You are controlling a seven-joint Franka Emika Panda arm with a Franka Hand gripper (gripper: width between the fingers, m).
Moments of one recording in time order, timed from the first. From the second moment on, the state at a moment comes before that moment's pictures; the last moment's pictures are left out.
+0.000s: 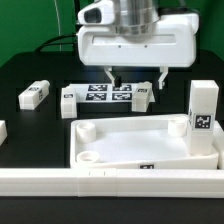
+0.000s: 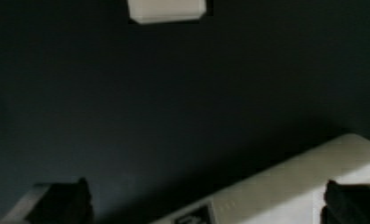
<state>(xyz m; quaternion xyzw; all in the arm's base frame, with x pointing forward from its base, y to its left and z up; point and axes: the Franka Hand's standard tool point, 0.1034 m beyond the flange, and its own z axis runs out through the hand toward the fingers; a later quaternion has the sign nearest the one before) 0.474 0.022 0.062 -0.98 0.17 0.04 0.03</state>
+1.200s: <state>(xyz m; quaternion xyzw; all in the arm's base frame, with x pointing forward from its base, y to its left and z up) 0.426 0.014 0.032 -0.93 0.17 0.33 0.06</state>
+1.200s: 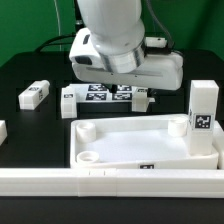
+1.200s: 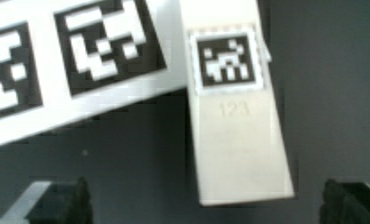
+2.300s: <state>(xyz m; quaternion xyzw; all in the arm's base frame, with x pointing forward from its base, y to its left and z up) 0.418 0.035 0.008 -0.87 0.11 0.47 0.08</state>
